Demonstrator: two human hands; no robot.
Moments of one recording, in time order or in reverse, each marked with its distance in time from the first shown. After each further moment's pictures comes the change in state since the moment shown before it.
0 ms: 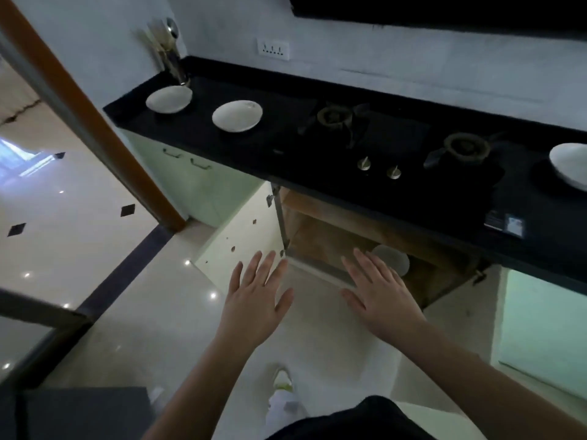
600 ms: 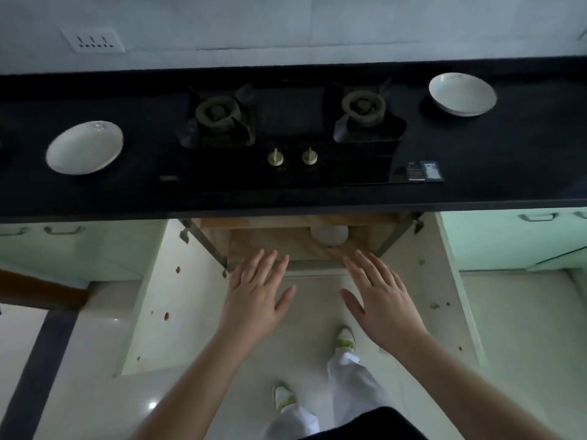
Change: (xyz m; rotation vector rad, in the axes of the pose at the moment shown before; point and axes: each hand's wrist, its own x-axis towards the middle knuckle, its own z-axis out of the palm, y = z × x) left_hand 0.167 0.011 0.035 0.003 -0.141 0.572; right_hand 0.022 0.017 0.016 0.085 0.110 0.527
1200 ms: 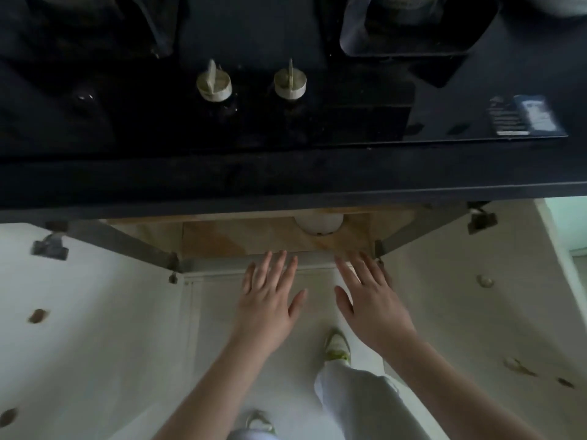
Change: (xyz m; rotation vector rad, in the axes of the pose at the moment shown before) left_hand 0.182 -0.015 0.264 -0.107 -0.089 0.019; right_hand 0.167 0.112 0.227 -0.028 -0.077 0.095
